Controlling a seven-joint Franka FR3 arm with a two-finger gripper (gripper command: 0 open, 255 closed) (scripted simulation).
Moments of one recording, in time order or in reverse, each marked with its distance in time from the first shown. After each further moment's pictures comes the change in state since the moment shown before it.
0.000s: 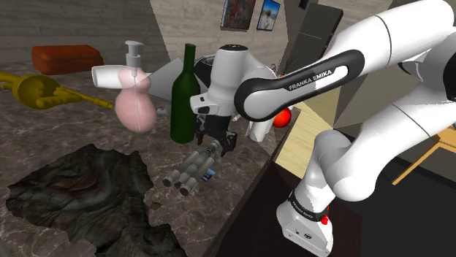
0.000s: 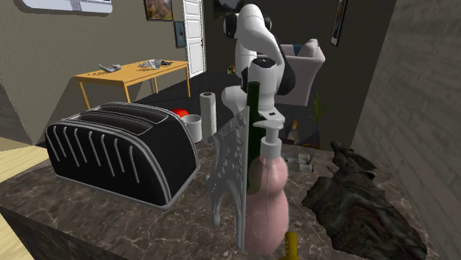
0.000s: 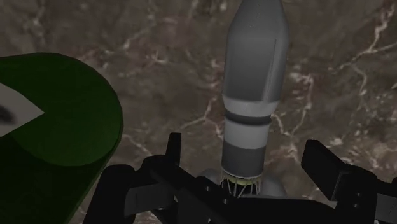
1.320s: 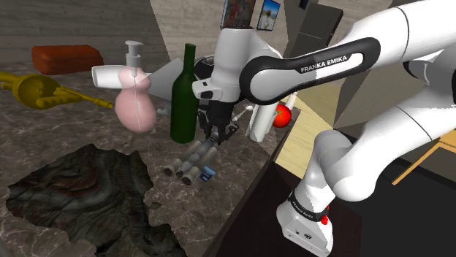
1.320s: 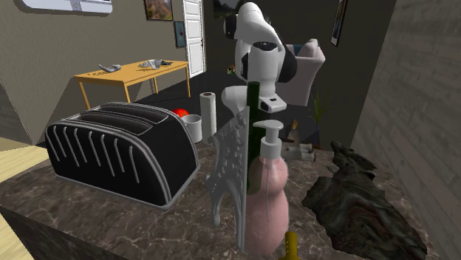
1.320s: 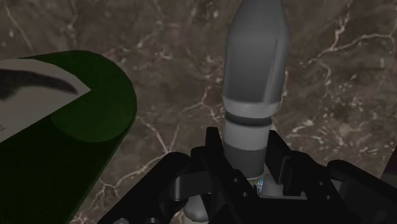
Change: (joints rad) arm 0.000 -0.062 0.000 0.070 0.001 -0.132 -0.005
